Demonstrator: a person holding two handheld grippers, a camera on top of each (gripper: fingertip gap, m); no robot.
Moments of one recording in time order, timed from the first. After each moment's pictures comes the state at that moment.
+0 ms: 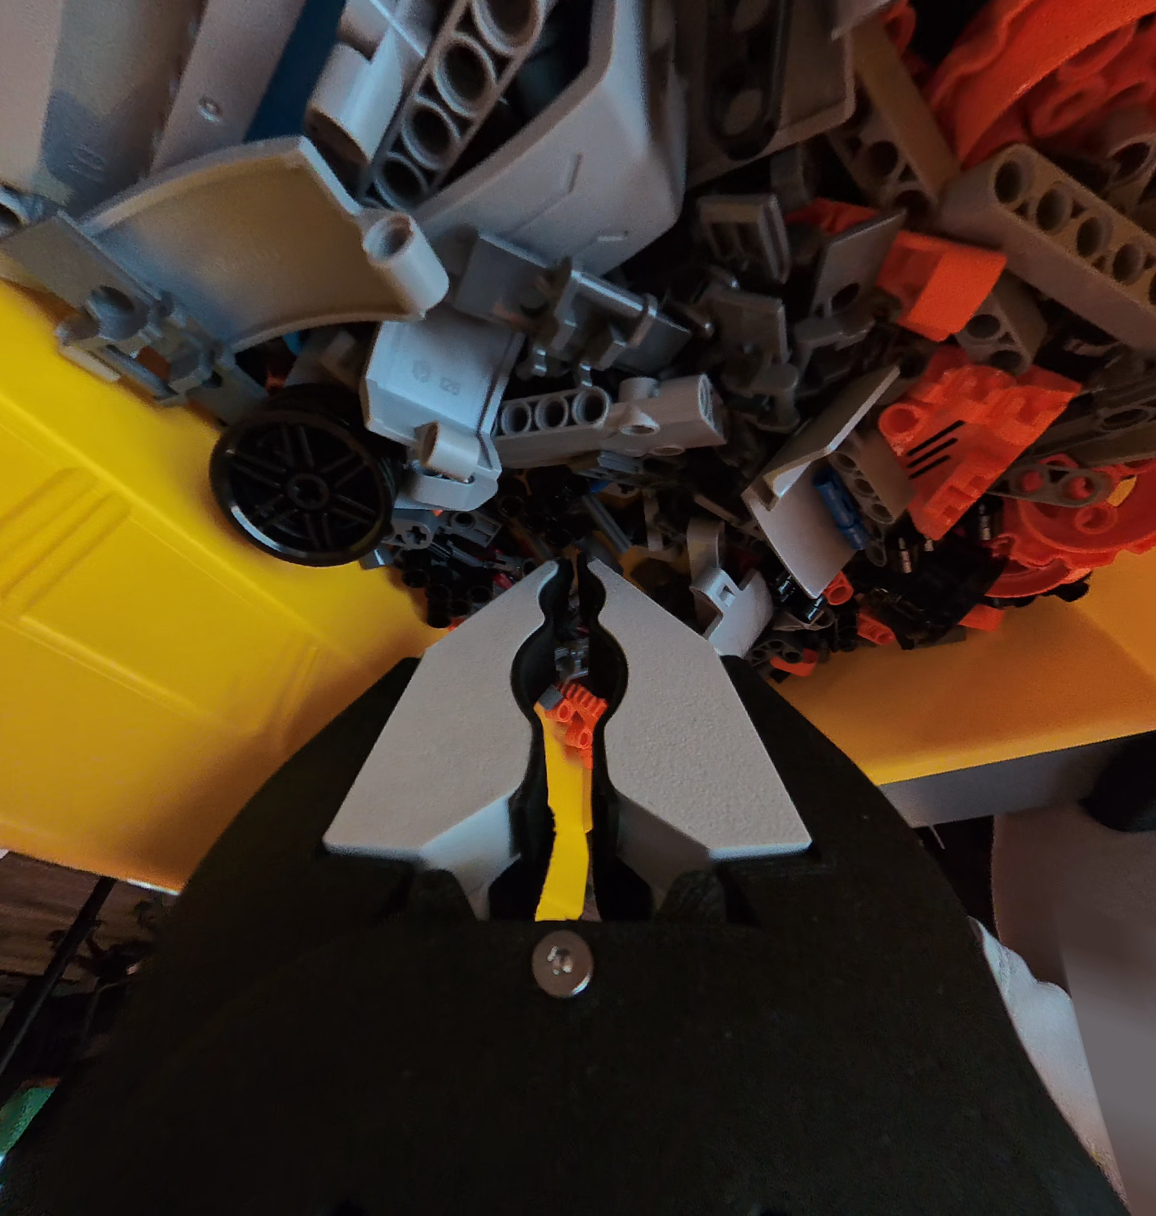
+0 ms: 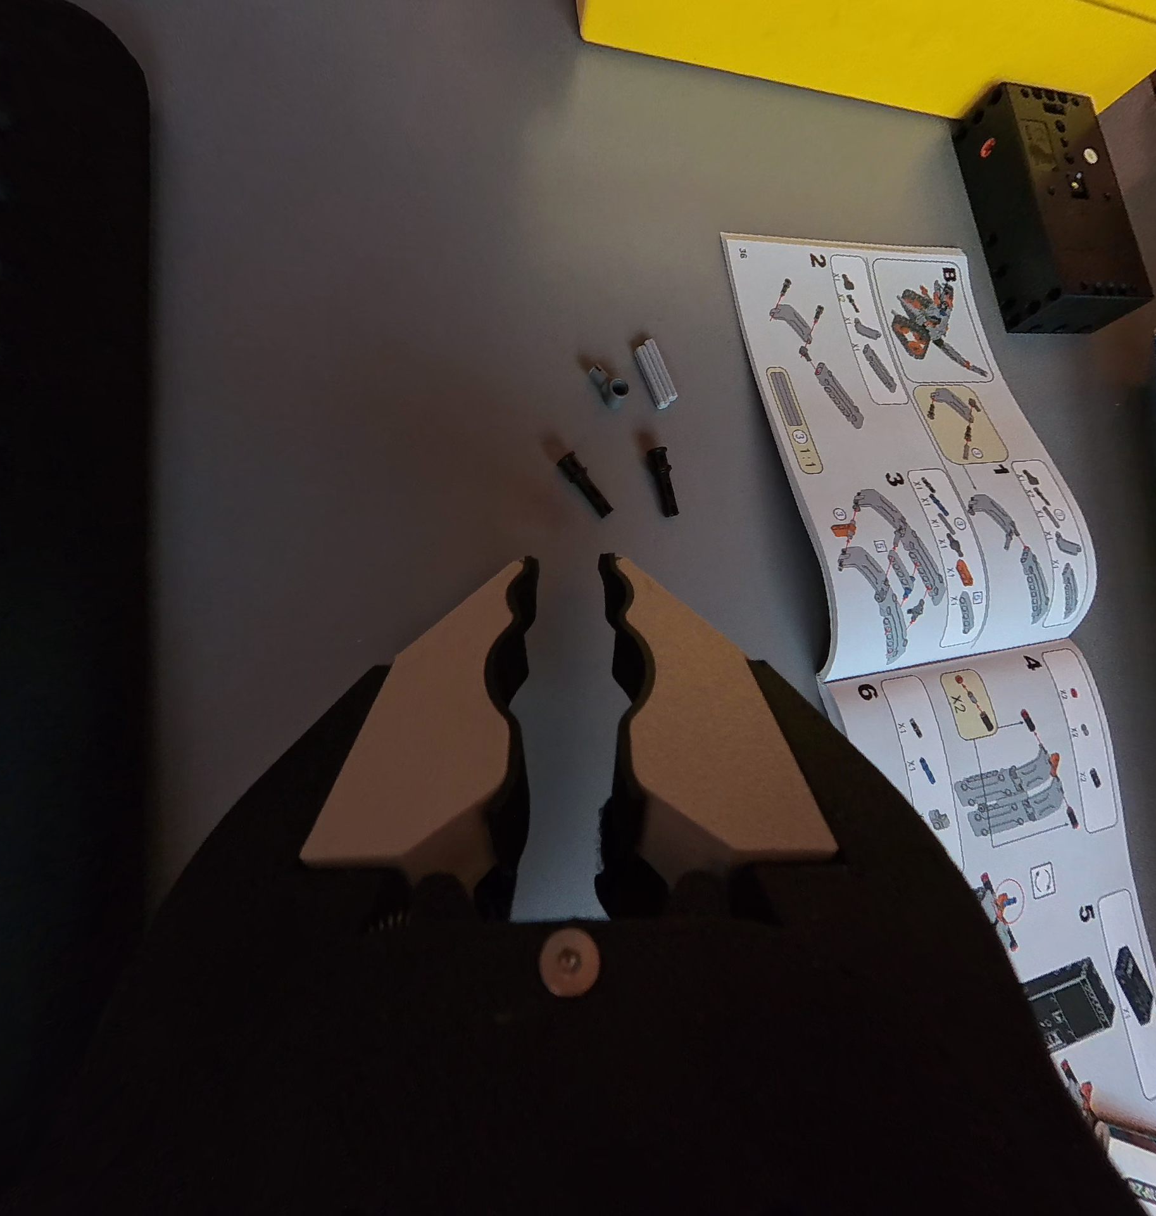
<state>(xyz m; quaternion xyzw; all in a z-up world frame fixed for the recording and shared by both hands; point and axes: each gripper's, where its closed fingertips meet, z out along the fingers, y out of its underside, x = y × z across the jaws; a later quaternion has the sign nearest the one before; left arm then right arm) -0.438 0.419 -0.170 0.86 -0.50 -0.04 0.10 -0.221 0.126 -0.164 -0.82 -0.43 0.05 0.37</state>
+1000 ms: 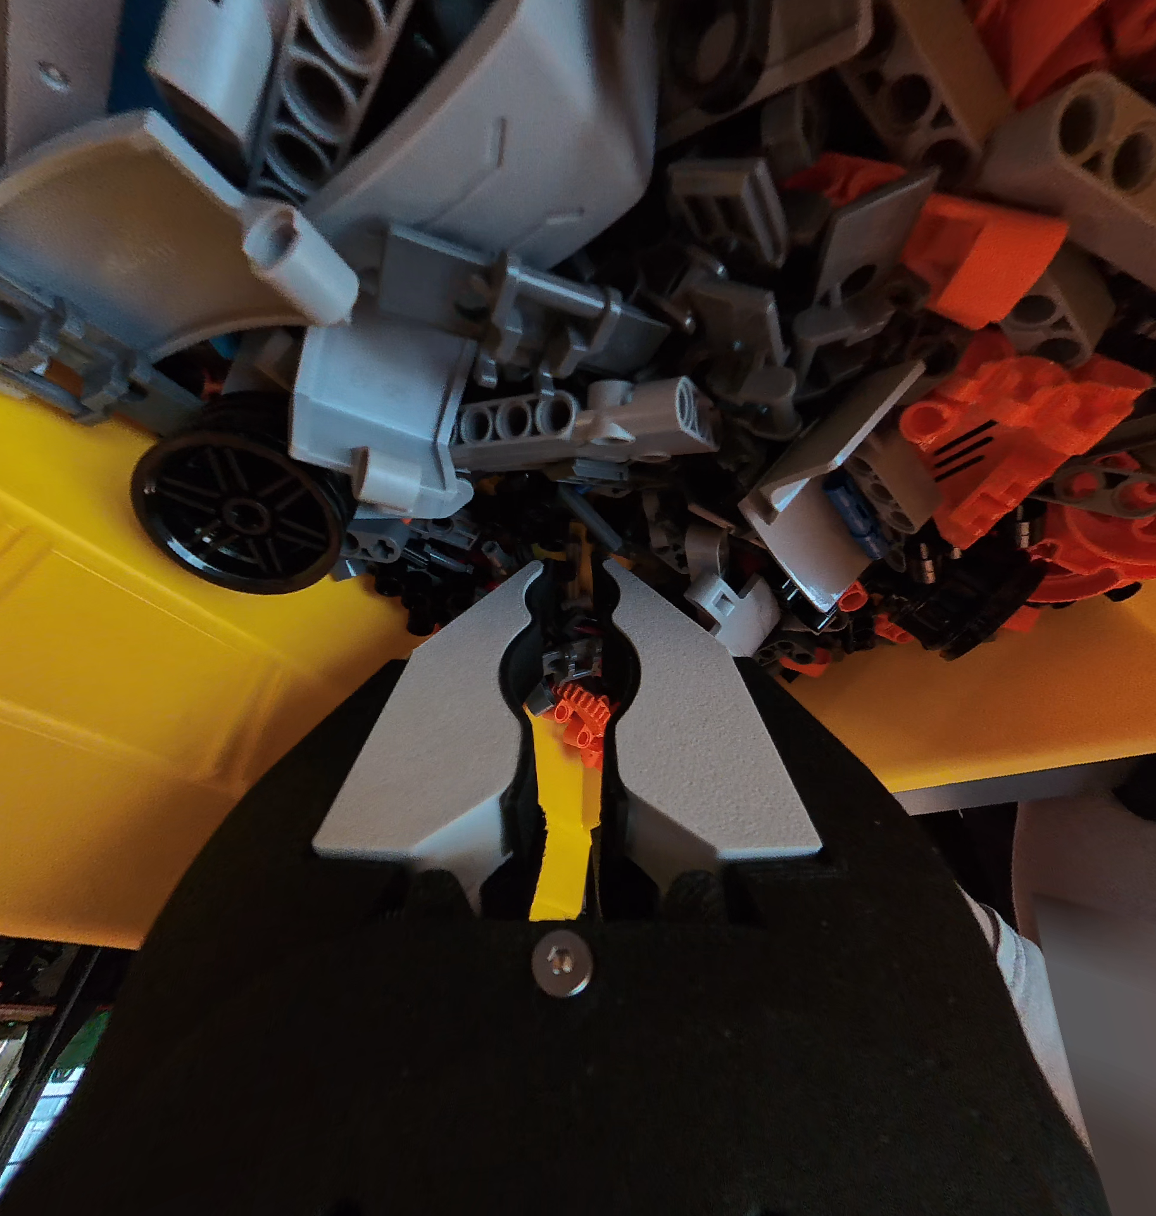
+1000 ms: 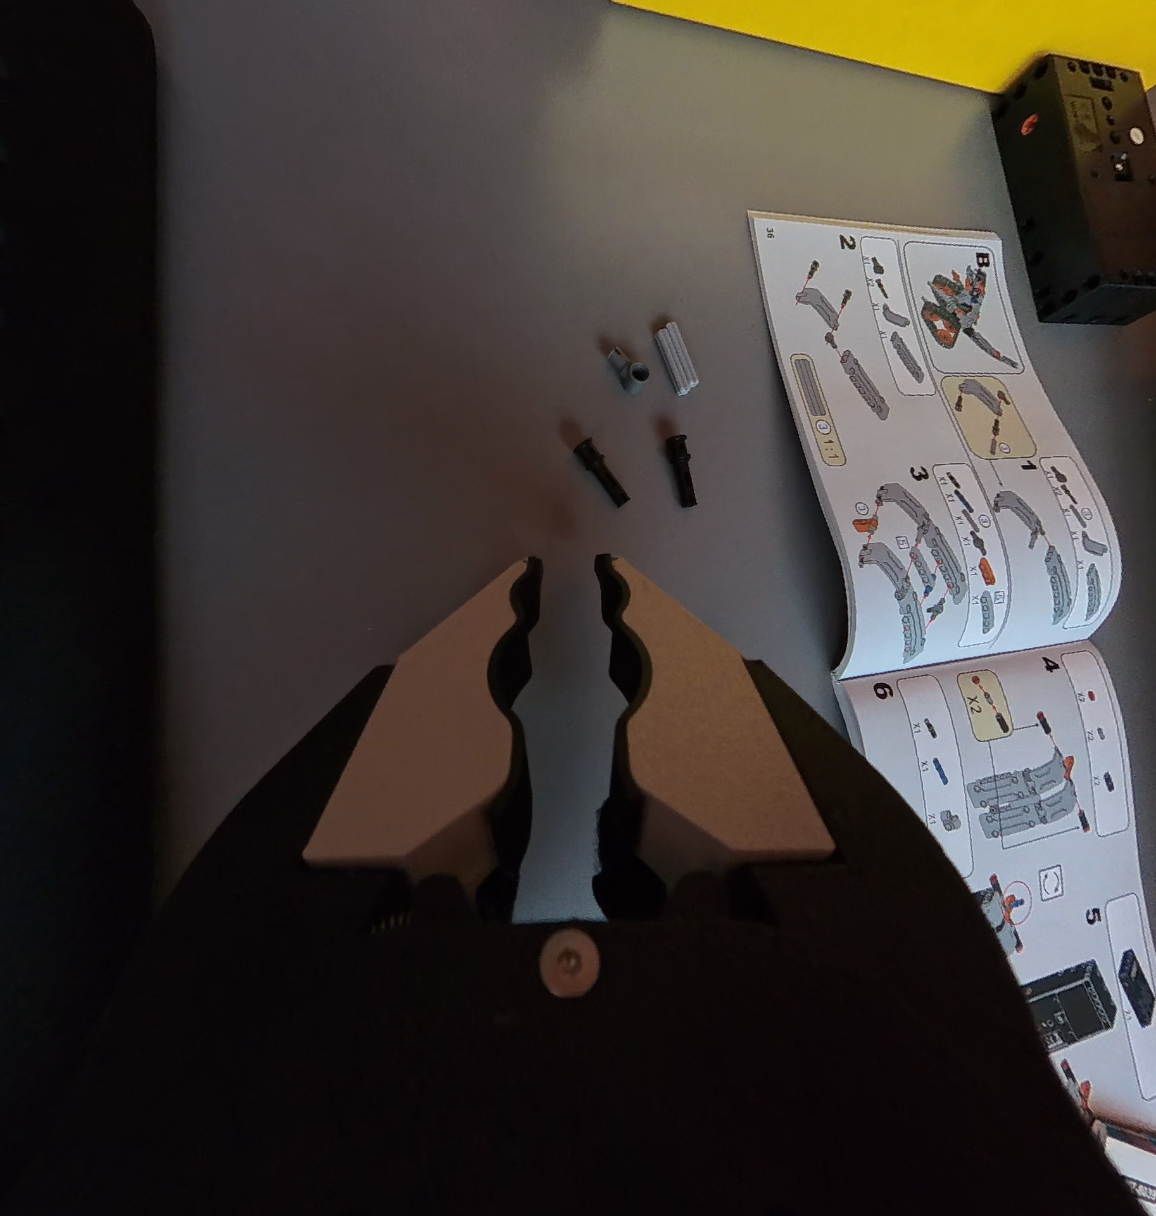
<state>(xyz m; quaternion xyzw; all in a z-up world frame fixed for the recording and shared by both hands) -0.444 0.413 -0.179 0.85 -0.51 -0.08 0.12 -0.221 0.122 -0.169 -0.82 -0.44 0.04 0.36</state>
